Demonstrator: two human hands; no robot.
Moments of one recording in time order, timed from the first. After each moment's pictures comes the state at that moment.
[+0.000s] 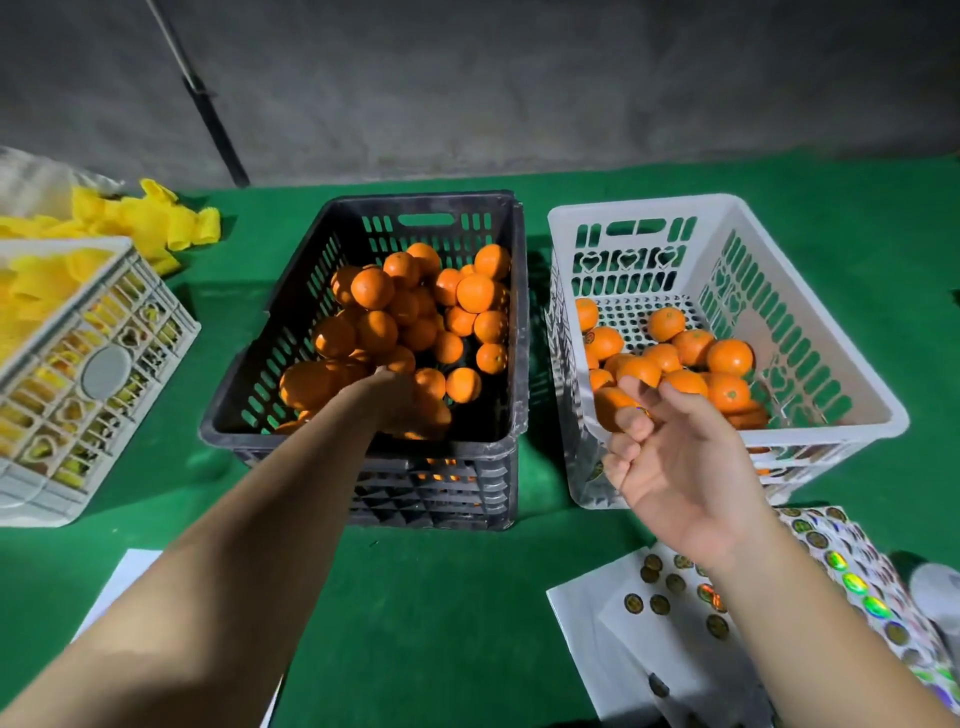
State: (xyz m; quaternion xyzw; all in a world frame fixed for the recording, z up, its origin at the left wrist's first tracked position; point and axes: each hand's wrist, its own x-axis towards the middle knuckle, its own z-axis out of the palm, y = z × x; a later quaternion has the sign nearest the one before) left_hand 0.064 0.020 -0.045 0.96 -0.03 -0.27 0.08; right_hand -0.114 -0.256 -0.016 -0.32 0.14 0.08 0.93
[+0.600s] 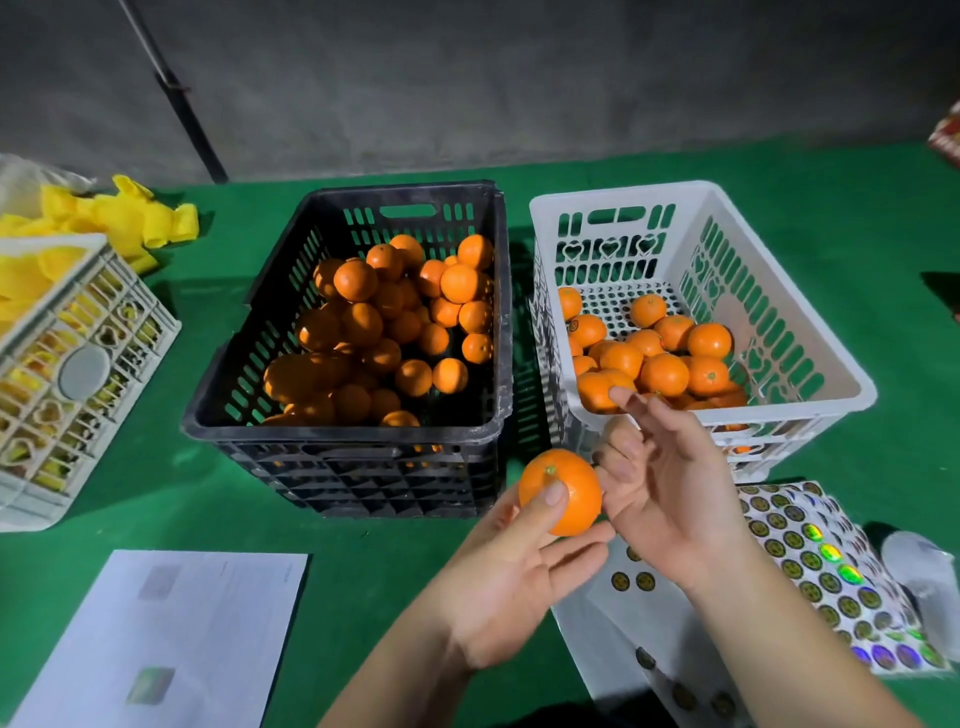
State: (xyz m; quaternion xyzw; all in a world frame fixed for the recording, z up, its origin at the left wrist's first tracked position) left_hand -0.161 -0.066 -0.025 0.39 0.09 -0.41 0.82; right_hand -0.143 -0.241 -0.021 -0.28 0.14 0.04 0.95
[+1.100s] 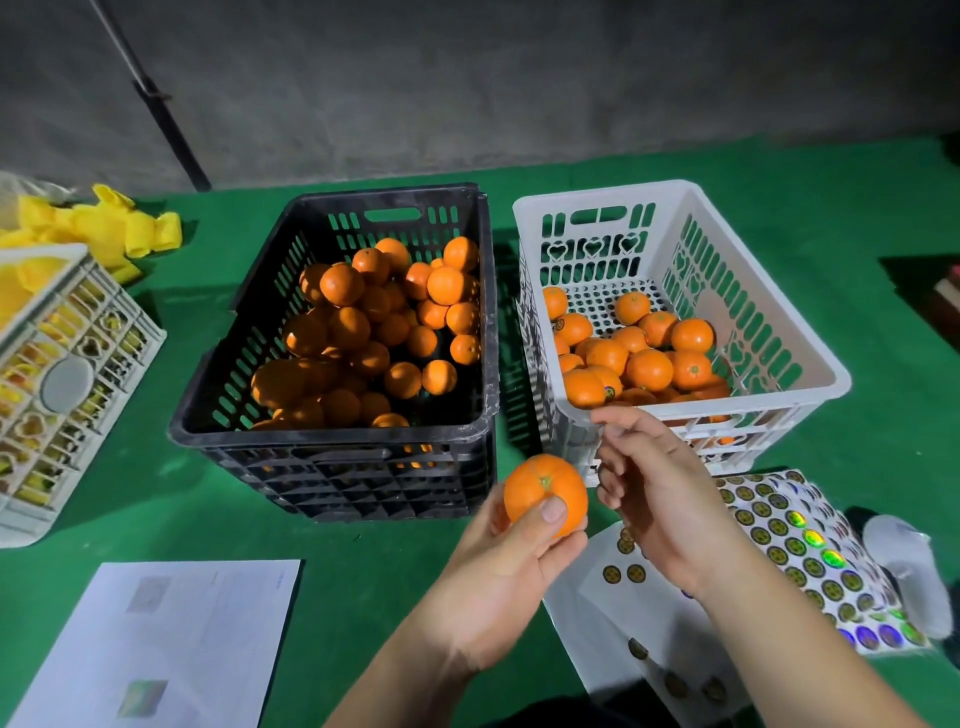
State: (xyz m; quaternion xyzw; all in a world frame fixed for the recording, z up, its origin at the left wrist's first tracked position) left_hand -0.167 -0.068 -0.043 0.41 0.08 -0.35 0.84; right_hand -0.160 -0.249 -0.034 -0.55 0.15 -0.01 0.82
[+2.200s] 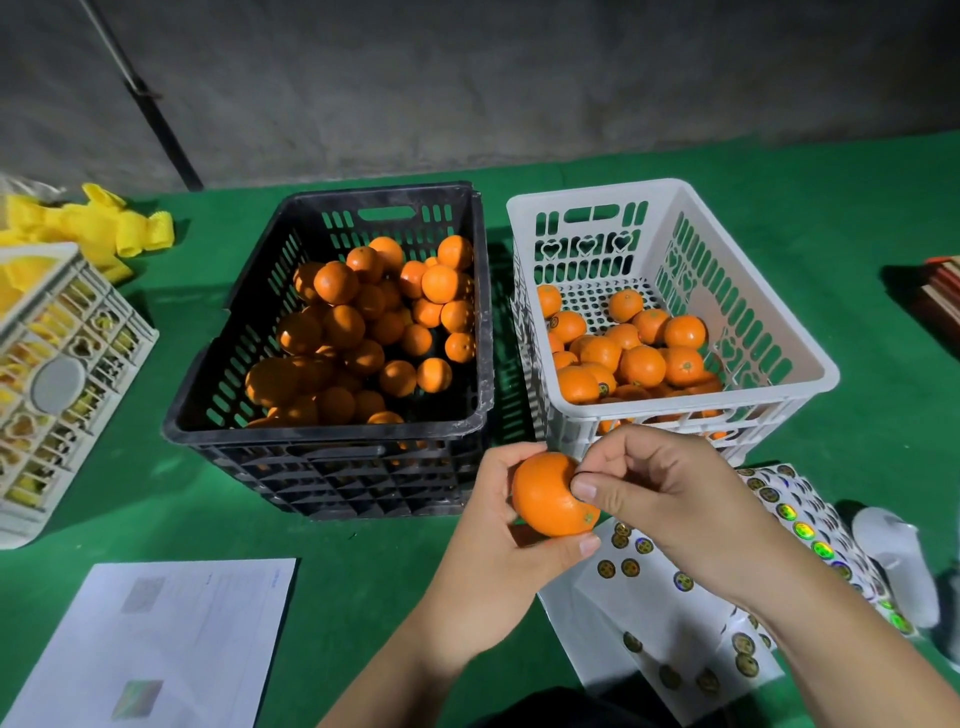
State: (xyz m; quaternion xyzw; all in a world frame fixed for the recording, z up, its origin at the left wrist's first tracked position) left_hand -0.165 -0.066 -0.043 0.69 -0.13 -0.18 0.69; right_hand -0.190 -0.256 0.017 -0.78 -0.02 0.03 0.62
